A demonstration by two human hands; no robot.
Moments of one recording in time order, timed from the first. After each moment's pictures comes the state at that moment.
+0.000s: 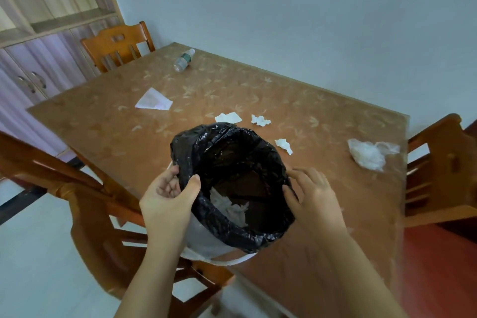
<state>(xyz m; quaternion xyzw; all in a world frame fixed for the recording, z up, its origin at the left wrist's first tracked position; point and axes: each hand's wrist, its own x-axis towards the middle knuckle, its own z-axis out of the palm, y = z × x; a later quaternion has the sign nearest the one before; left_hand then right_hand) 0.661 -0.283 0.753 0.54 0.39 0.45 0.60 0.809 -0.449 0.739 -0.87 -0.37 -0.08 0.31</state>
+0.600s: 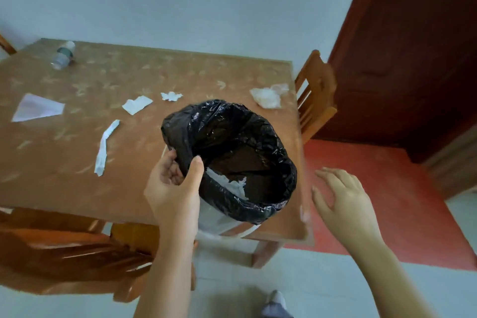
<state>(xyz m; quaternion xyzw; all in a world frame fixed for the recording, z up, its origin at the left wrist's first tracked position) 0.651 -0.418 0.758 0.55 0.28 0.35 0.70 0.692 -0.655 0.735 -0.96 -0.11 -0.12 0.22</state>
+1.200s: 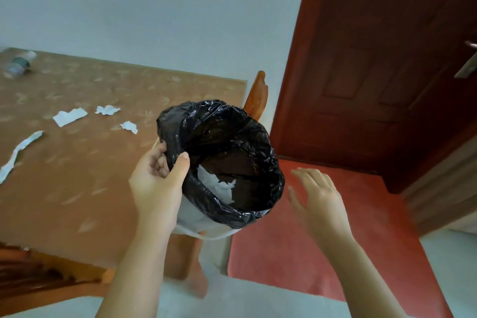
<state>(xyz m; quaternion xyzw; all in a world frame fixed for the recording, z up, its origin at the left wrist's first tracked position) 0.780 -0.665 0.765 0.59 0.25 0.38 0.66 0.831 -0.894 0.738 -0.94 -0.16 -0.14 0.26</state>
